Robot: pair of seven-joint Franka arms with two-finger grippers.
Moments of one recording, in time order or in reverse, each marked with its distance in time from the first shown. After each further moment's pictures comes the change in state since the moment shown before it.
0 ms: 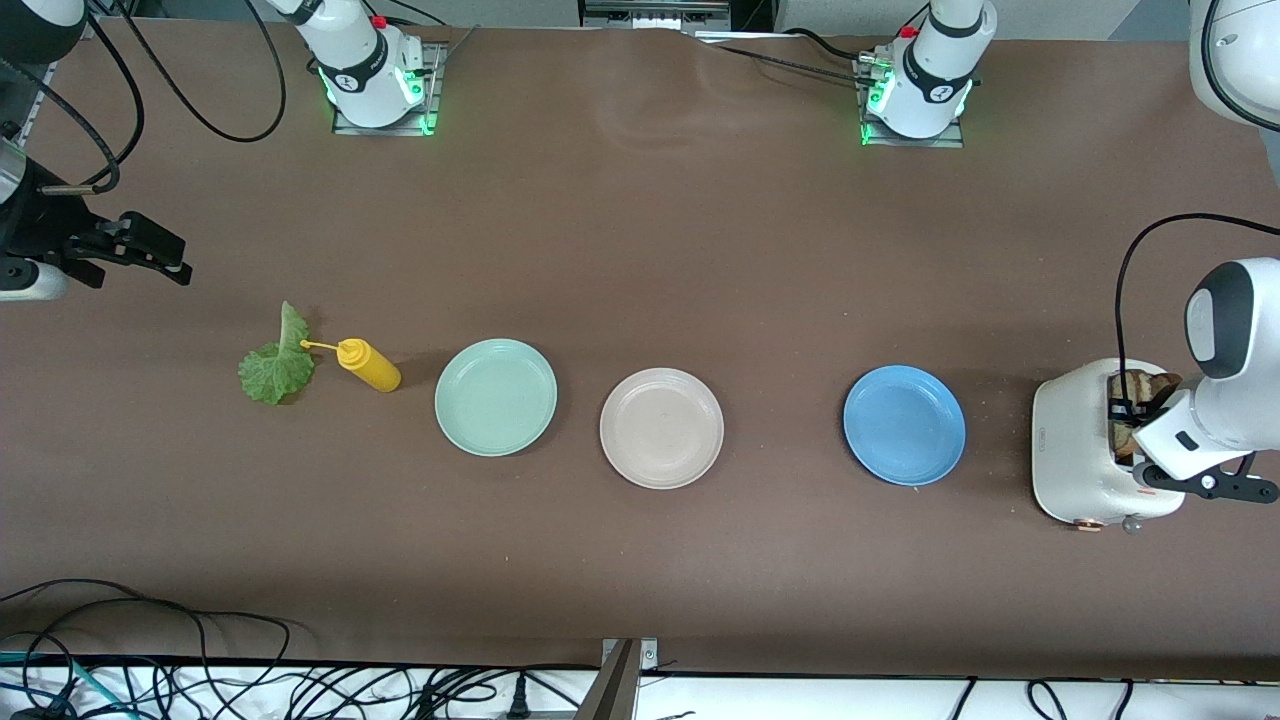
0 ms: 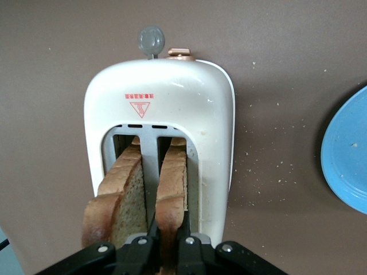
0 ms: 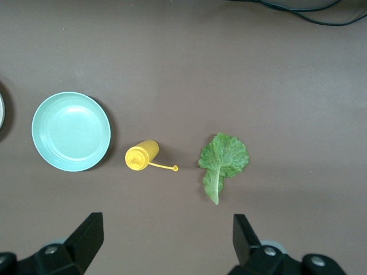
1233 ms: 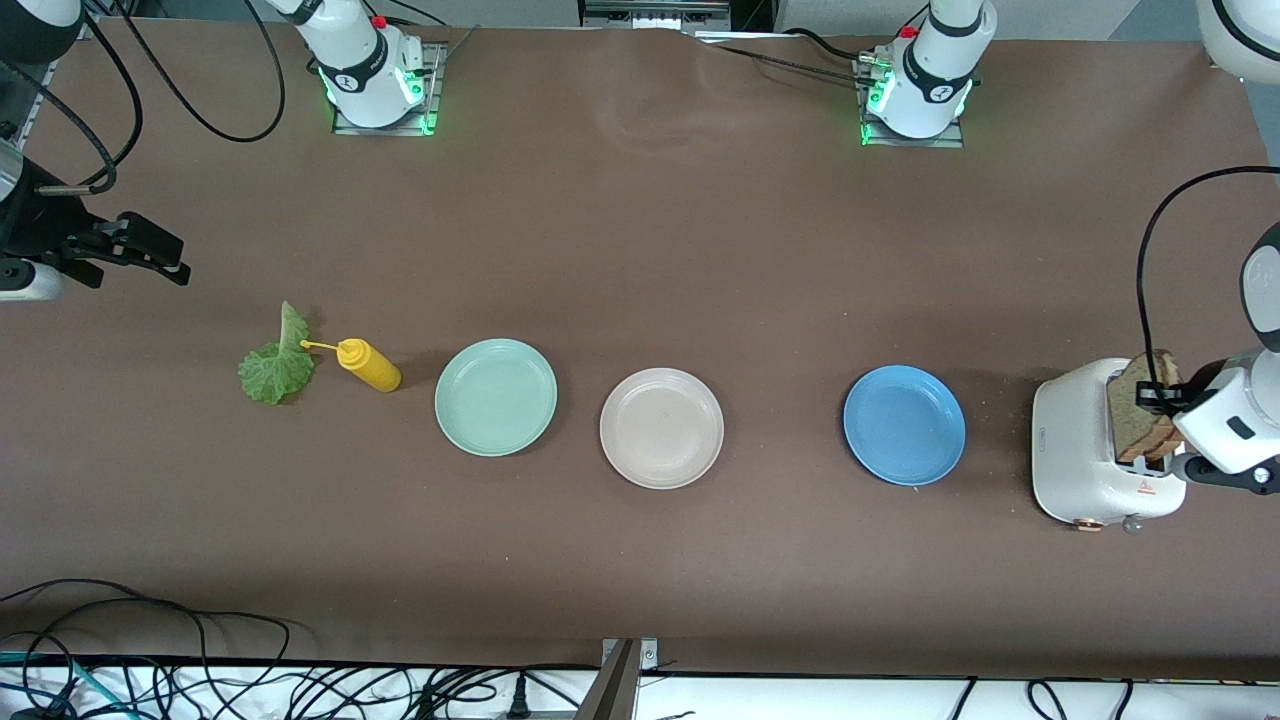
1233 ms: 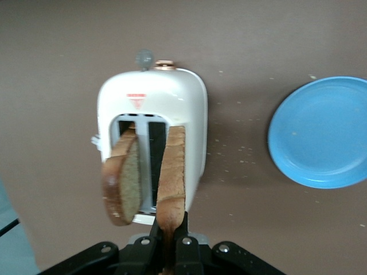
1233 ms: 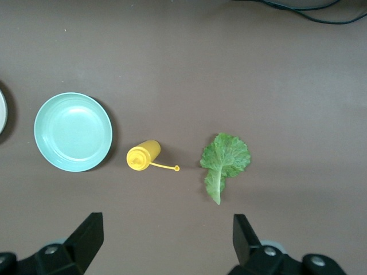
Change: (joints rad) left arm -0.056 -0.003 -0.018 0.233 -0.069 -0.267 -0.008; right arm -0.002 0.001 -0.004 0.000 0.021 -0.002 0.000
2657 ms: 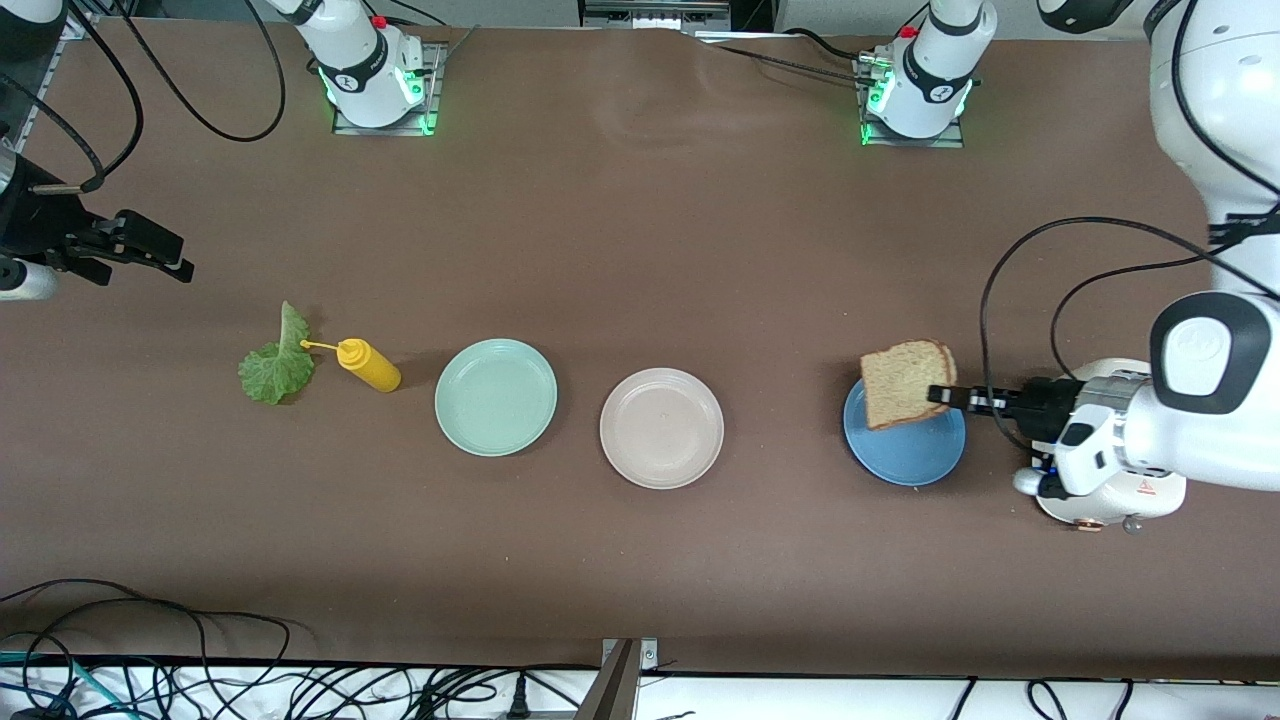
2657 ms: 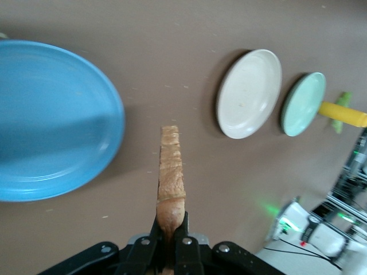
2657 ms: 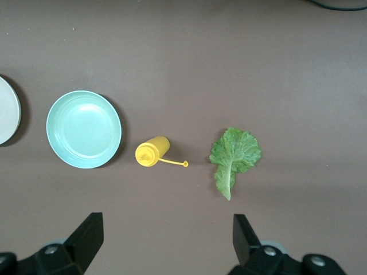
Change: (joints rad) left arm -0.030 0.147 0.002 -0.079 -0.863 -0.047 -0.057; right arm -0.003 0.001 -0.013 0.000 0.037 -0.018 0.000
